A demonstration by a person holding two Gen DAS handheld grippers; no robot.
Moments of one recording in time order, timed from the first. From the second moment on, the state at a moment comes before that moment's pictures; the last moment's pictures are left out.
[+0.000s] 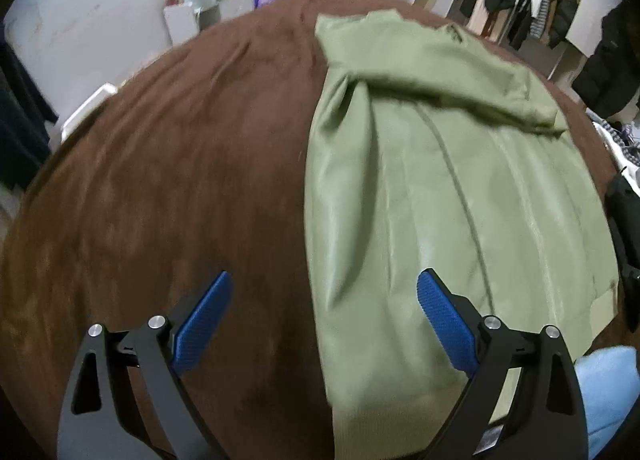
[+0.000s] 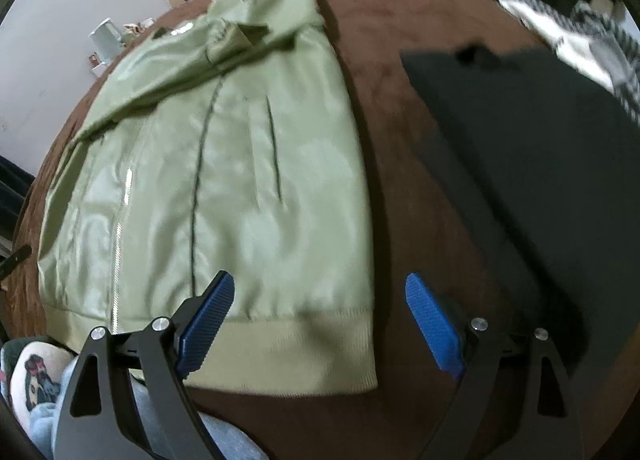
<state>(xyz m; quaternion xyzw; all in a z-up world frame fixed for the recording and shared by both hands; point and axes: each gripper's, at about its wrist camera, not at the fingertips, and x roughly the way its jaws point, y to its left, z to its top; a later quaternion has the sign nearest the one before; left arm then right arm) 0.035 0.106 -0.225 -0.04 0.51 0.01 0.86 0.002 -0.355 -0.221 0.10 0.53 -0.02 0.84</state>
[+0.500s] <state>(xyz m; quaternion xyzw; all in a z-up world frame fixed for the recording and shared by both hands) 0.010 0.099 -0.279 -0.07 0.54 0.00 0.84 -0.009 -0.356 -0.268 0.13 0.57 -0.01 0.81</state>
